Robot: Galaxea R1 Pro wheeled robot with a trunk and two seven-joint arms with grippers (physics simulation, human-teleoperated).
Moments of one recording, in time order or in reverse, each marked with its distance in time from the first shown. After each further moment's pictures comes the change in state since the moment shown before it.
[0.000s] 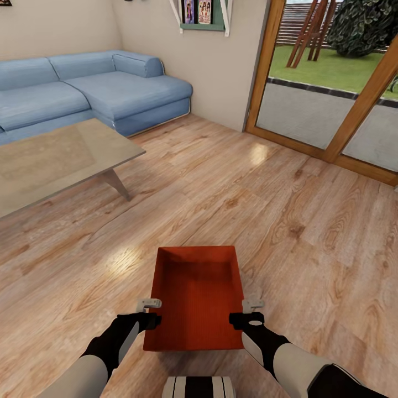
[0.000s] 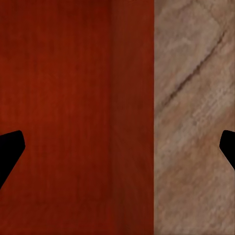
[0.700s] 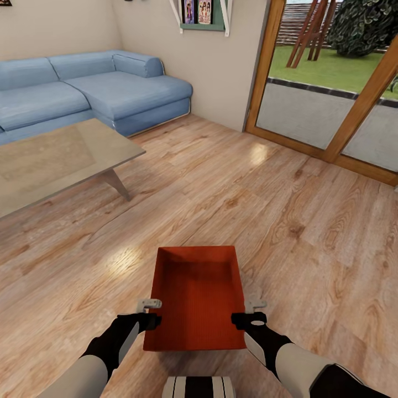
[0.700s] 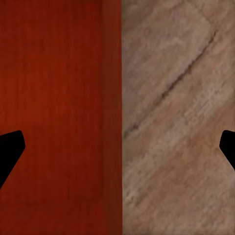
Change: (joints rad) left arm 0.000 -0.001 -0.002 0.004 -0.002 0.000 0.000; right arm 0.000 -0.012 0.001 0.001 0.002 0.000 0.000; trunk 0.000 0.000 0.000
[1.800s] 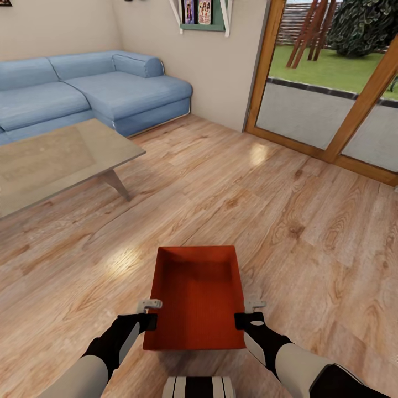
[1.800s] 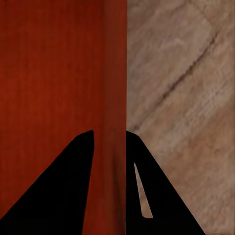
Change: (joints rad) left arm 0.000 -0.002 0.001 0.002 0.011 0.001 -0.001; right arm 0.000 0.000 0.006 -0.001 -0.003 0.002 0.003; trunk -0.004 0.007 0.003
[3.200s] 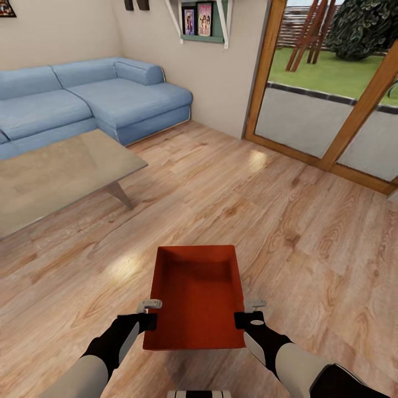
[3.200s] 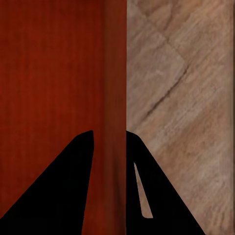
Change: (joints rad) left arm 0.000 0.001 0.003 0.000 -0.005 -0.001 -0.004; right arm 0.000 -0.001 0.005 -0.007 -0.001 -0.002 -0.001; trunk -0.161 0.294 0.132
